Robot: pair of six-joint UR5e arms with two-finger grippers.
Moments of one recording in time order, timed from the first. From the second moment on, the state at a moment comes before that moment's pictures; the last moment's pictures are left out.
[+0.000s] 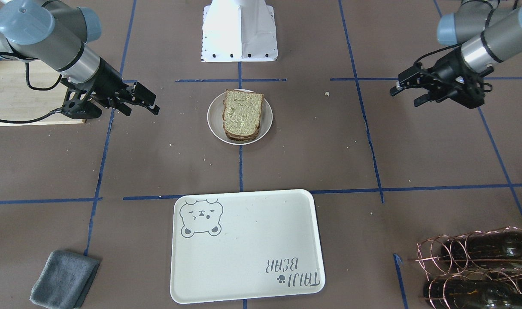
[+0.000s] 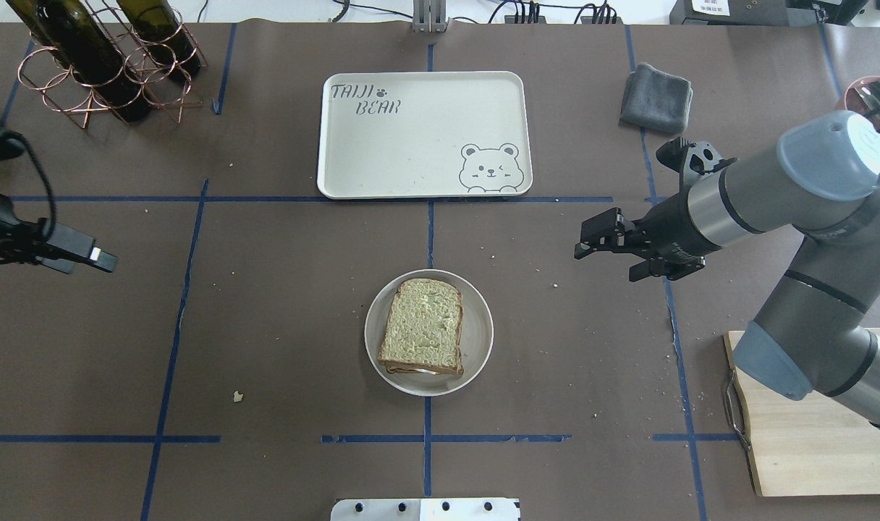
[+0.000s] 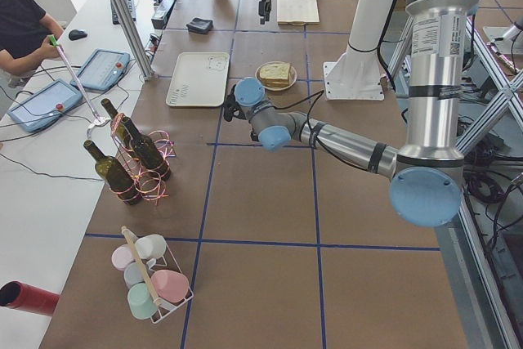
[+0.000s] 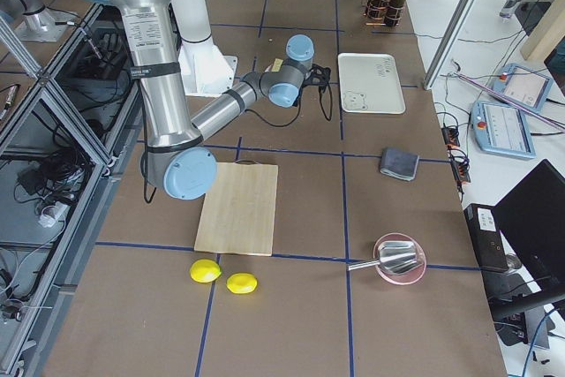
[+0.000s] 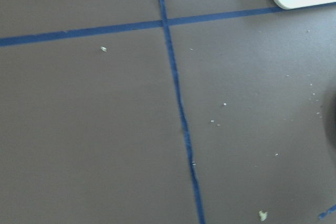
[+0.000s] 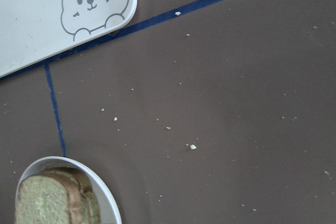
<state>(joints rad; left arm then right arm) -0.93 -1.60 -1.87 -2.26 -2.47 -1.07 0.77 -1.39 1.91 -1.06 2.24 1.43</state>
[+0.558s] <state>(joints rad) -0.54 -1.81 -1.82 -2.27 -2.10 -1.48 0.84 -1.46 1.90 -1.05 2.29 1.31</state>
